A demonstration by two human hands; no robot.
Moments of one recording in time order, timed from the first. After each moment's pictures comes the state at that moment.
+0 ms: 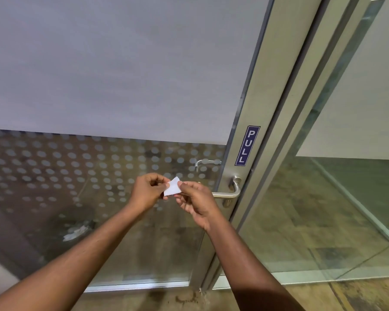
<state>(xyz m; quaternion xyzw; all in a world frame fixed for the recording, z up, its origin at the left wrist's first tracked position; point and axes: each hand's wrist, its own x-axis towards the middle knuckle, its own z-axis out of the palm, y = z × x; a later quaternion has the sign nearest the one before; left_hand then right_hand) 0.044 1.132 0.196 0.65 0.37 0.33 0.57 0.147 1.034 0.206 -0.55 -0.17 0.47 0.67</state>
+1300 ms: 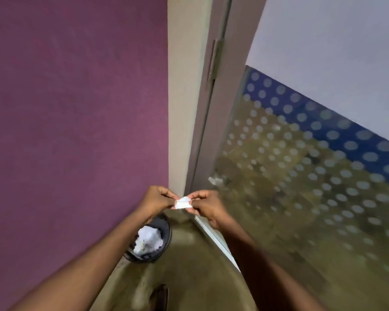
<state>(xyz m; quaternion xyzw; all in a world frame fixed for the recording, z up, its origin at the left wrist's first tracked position) -0.416 1.183 0.060 0.37 0.69 0.37 0.50 -0.257 1.219 0.059 -0.57 -0.47 0.63 0.23</state>
